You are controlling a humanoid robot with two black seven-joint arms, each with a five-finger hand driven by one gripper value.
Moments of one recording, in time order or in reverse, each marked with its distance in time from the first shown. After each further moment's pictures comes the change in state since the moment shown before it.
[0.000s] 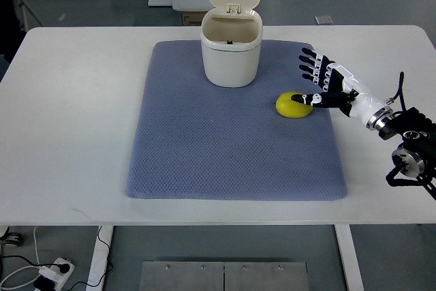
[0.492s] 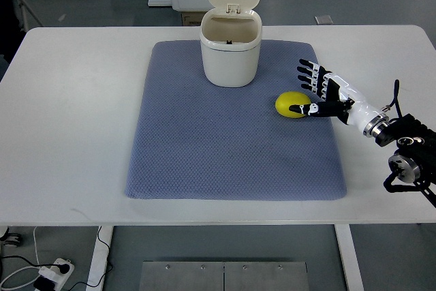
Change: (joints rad) left arm 0.000 0.000 0.000 0.000 0.000 0.000 0.000; right arm 0.000 0.024 -0.049 -0.035 0.000 -0.008 0.004
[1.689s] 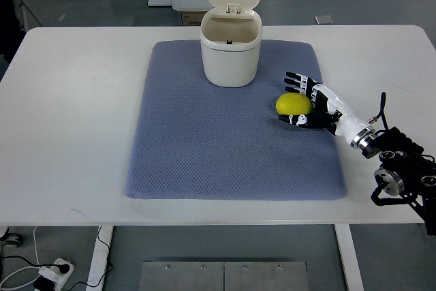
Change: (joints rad) left arm 0.000 0.000 0.000 0.000 0.000 0.000 0.000; right arm -0.020 0.064 -0.080 -0.059 0.002 -0.036 0.115
